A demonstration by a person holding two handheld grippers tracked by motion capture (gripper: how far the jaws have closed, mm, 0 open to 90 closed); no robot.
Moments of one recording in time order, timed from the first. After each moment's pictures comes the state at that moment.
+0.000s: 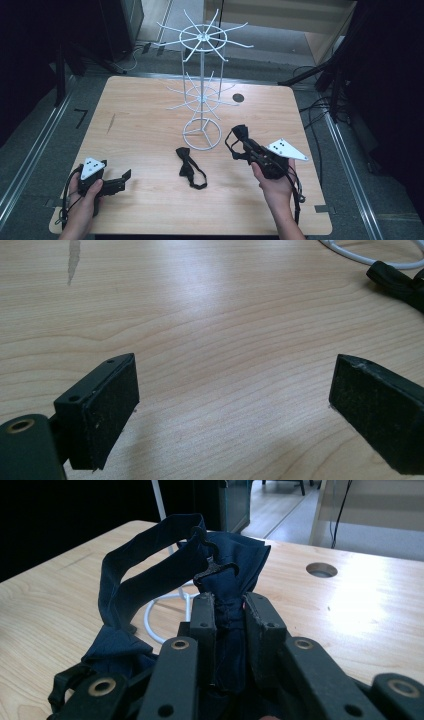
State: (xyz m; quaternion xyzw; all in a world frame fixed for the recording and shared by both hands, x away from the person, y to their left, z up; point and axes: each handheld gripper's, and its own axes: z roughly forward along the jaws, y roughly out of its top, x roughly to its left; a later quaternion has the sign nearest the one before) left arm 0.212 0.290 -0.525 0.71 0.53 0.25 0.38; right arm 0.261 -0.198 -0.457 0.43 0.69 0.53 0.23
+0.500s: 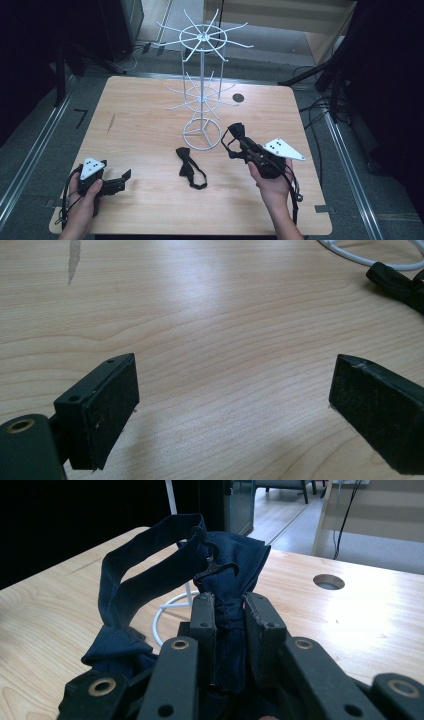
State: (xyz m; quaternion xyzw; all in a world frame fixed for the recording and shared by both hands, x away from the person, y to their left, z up) left arm 0.212 0.291 -0.525 0.71 0.54 0.25 0.39; right arm 0.260 -0.188 -0.450 0.42 0.69 0.54 0.24
